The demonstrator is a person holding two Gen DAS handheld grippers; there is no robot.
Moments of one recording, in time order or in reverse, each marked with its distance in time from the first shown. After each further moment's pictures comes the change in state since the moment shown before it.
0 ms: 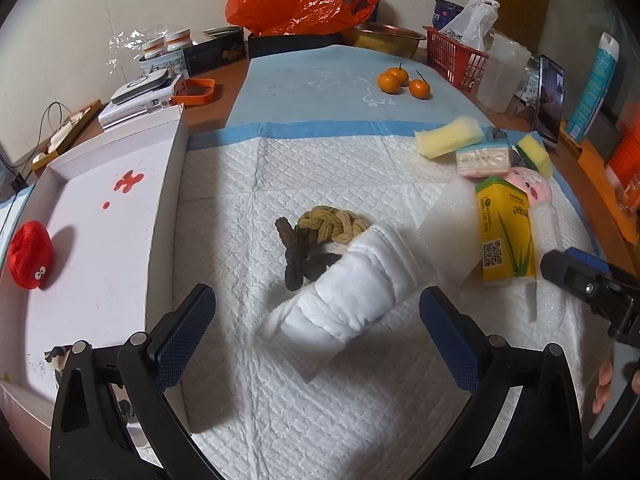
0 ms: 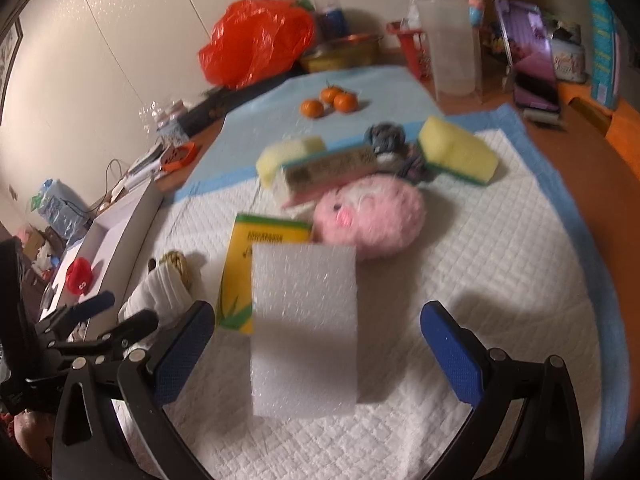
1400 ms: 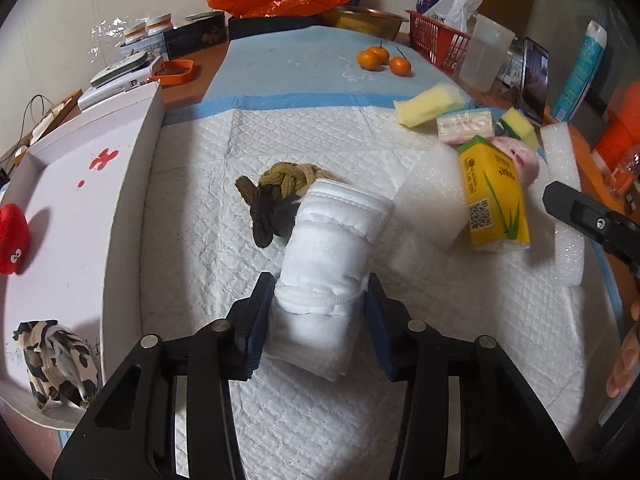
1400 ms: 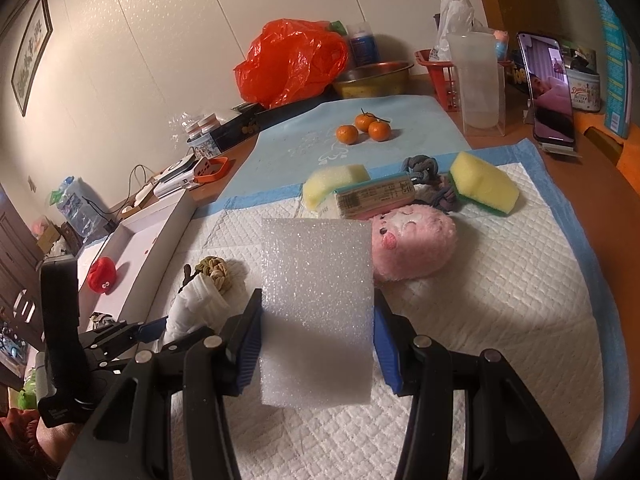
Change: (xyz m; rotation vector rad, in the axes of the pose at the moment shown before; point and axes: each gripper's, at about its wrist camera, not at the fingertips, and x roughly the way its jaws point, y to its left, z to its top) left arm 0.006 -0.007 -0.020 0.006 0.035 -0.066; right arm -0.021 0.023 -0.001 -0.067 -0.095 0.055
